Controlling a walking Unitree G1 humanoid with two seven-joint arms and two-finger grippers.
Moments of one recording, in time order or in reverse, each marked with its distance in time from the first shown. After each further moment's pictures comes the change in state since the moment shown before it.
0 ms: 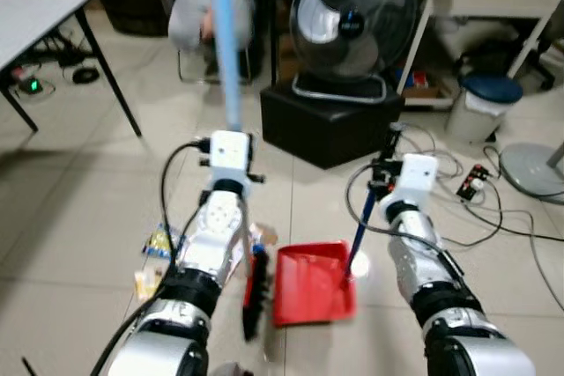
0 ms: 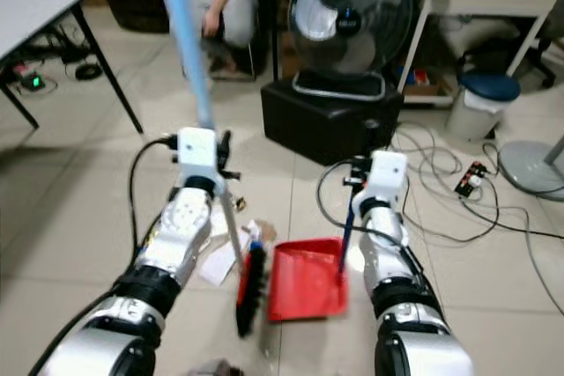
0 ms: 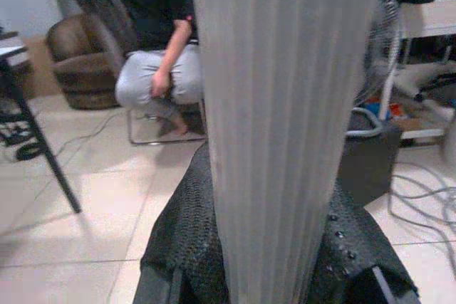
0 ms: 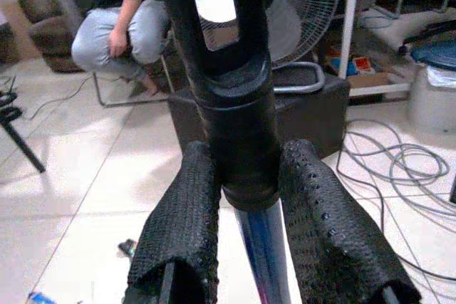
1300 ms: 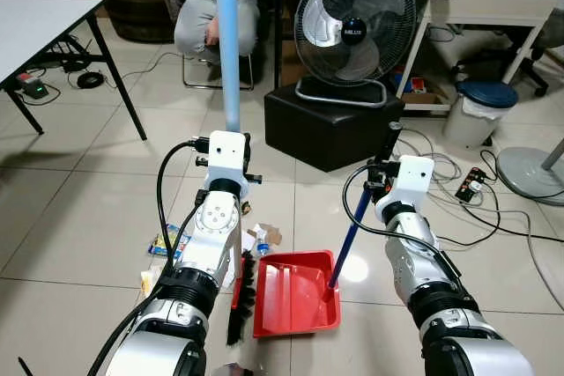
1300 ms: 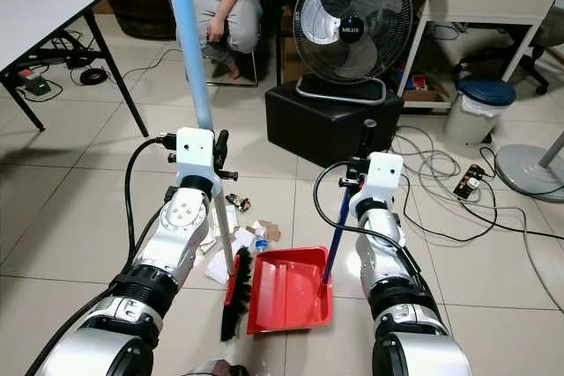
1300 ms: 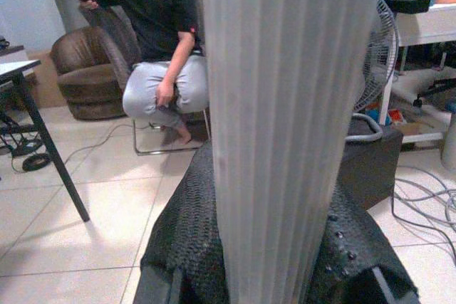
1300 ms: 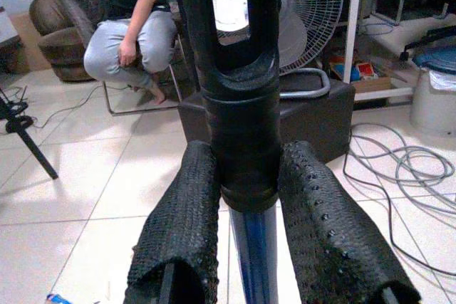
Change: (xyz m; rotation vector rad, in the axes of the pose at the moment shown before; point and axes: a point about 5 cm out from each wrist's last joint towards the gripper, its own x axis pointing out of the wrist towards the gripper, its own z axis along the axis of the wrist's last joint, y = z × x) left arm 0.000 0.000 0.000 0.013 -0.001 -0.002; right arm 0.000 0.003 -0.001 0.019 0.002 0.010
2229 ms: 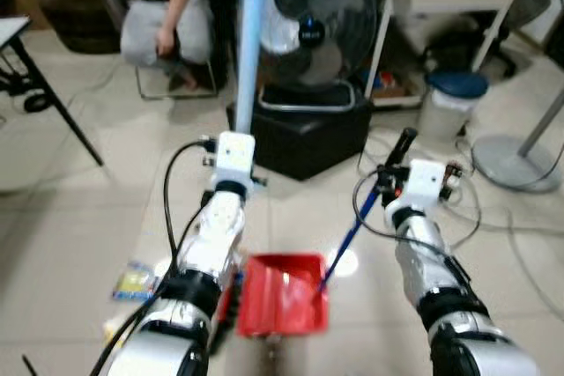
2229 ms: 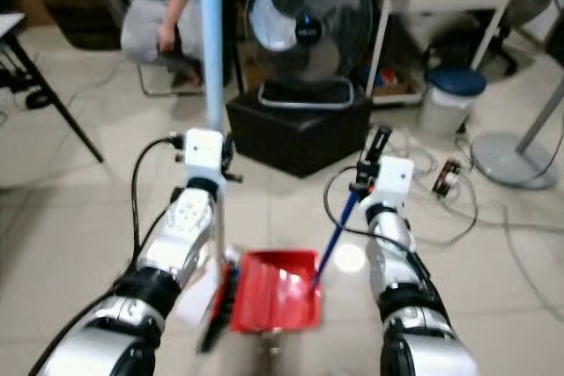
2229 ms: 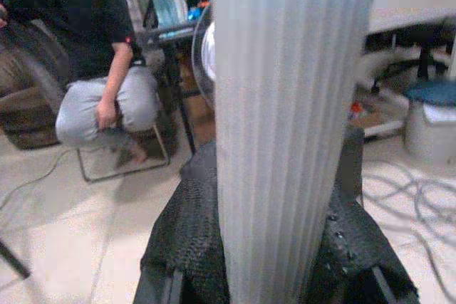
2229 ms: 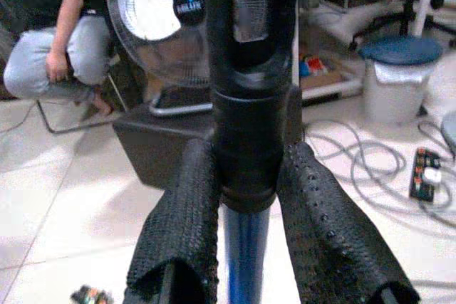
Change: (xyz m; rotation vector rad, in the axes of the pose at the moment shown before) left arm 0.000 -0.006 0.003 0.018 -0.010 -0.015; right arm -0.003 -0.009 -0.004 -0.005 0.012 -0.007
